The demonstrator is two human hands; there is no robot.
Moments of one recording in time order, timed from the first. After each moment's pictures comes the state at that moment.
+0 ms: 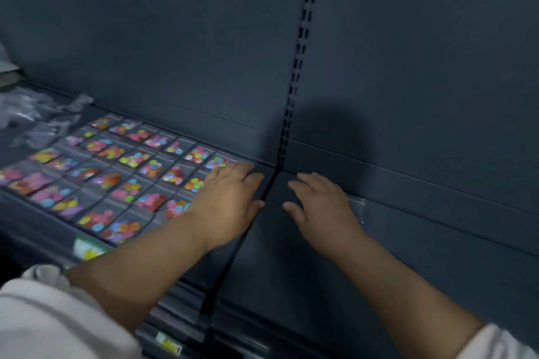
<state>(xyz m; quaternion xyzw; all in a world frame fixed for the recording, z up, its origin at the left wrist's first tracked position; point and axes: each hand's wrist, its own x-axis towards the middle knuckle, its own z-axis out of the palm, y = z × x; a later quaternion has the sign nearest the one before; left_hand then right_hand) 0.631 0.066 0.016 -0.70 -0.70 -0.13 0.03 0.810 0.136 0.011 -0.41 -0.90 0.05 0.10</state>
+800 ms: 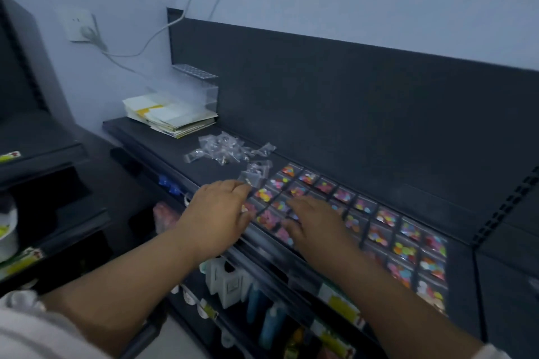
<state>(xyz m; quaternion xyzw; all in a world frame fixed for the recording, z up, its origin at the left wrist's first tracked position) 0.277 -0.163 0.057 -0.58 -0.80 -0.14 0.08 0.438 -0.040 0.051 -0.25 -0.95 0.08 0.14</state>
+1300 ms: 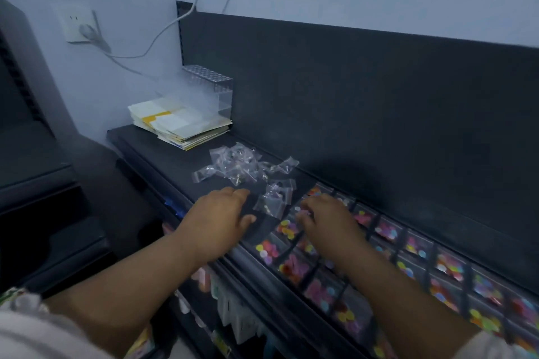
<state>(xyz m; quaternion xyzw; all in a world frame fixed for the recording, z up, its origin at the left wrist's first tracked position) 0.176 -0.088 0.042 -0.53 -0.84 -0.14 0.01 0.322 0.065 0.025 -0.31 -0.93 0.14 0.14</state>
